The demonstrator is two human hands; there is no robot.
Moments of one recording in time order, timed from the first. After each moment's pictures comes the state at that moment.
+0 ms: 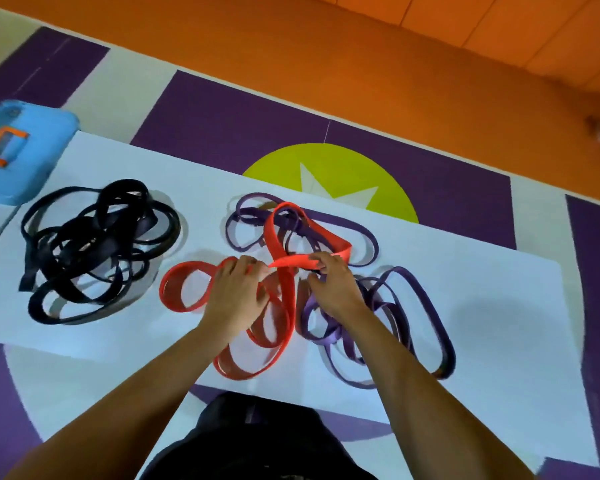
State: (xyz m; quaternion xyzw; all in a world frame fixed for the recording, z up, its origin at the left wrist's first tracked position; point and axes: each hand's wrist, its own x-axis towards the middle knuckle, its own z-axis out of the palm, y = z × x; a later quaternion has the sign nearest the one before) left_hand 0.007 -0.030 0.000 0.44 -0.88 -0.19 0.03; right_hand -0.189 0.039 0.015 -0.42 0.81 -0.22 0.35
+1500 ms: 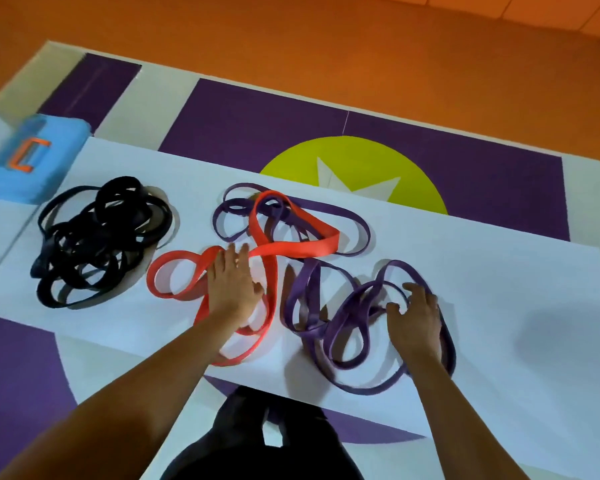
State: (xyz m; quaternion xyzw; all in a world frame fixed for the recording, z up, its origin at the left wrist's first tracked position) left_hand -0.058 0.011 -0.038 0.59 -0.80 -0.10 -0.06; right_hand -0.319 0.193 -0.033 -0.26 0.91 -0.23 0.24
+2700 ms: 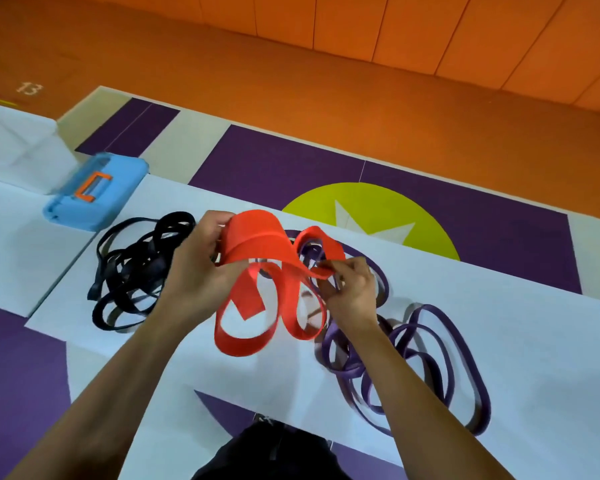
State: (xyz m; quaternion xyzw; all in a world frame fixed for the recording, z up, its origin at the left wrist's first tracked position) left_hand 0.034 -0.027 0.182 0.53 -0.69 -0.39 0.30; right_hand -0.187 0.035 0.031 -0.50 0.76 -0.38 0.14
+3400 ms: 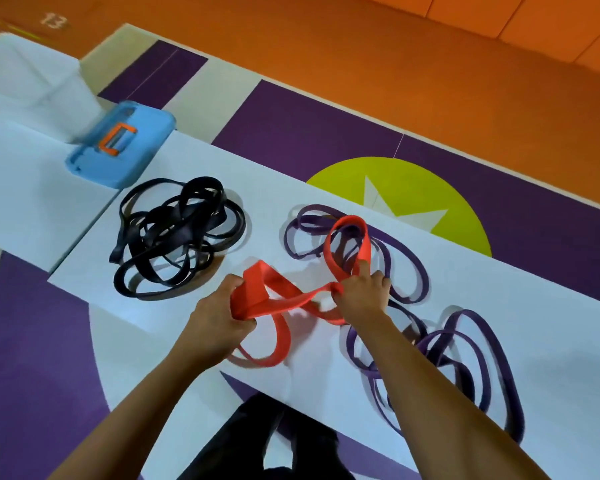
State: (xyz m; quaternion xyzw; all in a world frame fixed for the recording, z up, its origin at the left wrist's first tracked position) left_hand 0.088 -0.008 0.081 0.66 -0.61 -0.44 0.03; right_hand -0.166 -0.010 -0.033 -0.55 0.80 0.17 0.17
